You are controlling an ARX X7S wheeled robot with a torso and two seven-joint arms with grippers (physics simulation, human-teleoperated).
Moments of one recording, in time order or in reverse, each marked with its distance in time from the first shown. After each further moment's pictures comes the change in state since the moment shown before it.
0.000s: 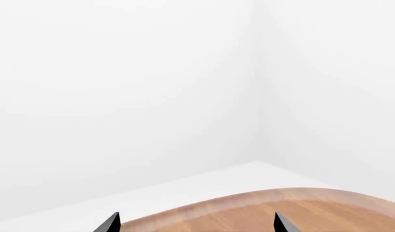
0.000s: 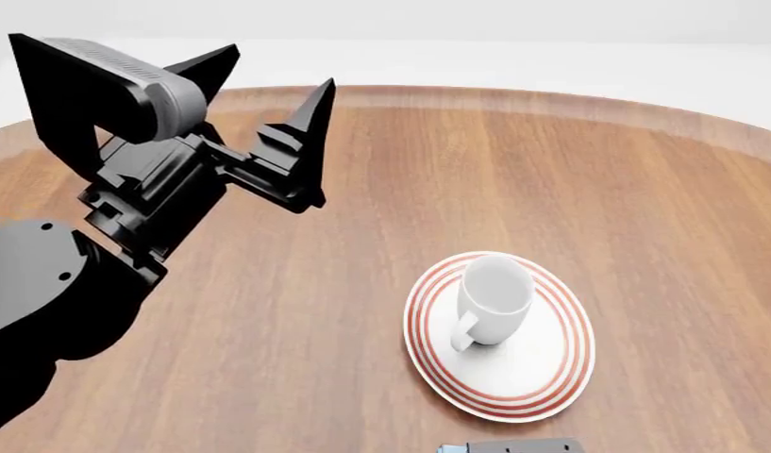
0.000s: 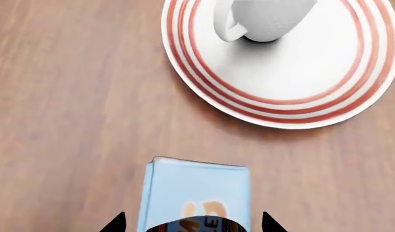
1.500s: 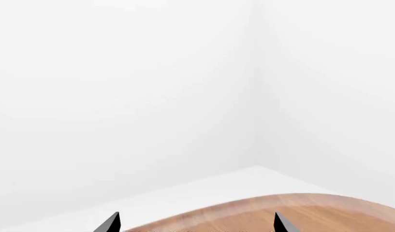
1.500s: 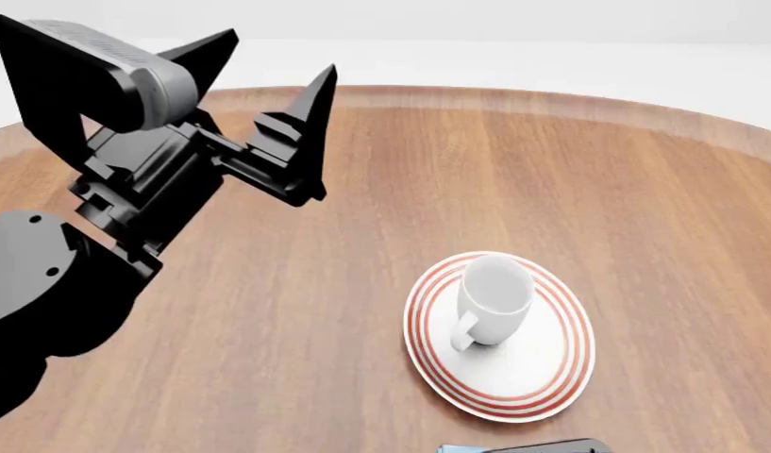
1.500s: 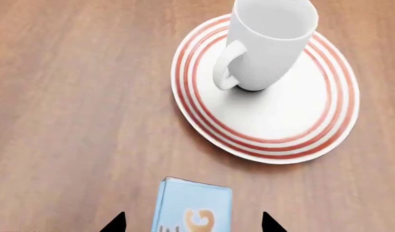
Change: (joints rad) left arm -0.035 -0.006 0.005 0.018 -0.015 -0.001 -0.003; right arm 0.043 0.031 0.002 -0.197 0.066 0.088 0.149
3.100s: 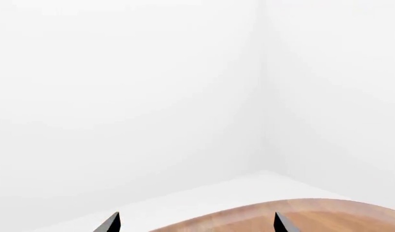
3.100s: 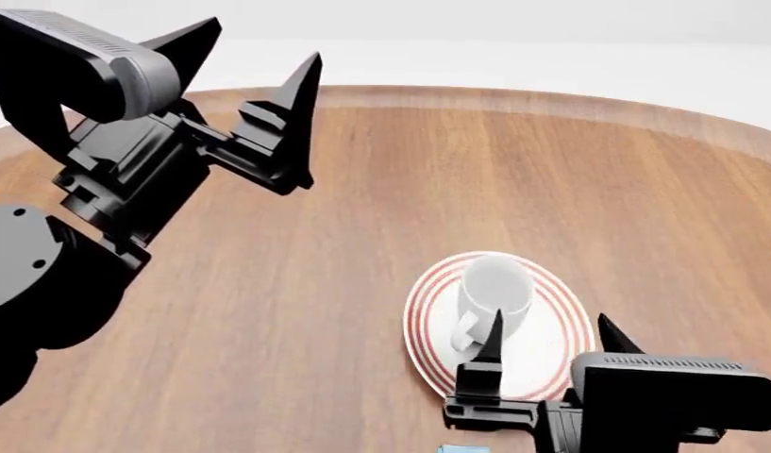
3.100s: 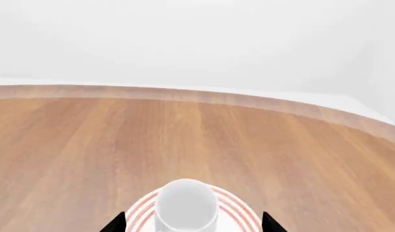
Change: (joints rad) left arm -0.012 -0.018 0.007 -0.019 0.009 0.023 0.006; right arm 0.405 0.240 -0.219 -0.100 -0.225 -0.324 0.104
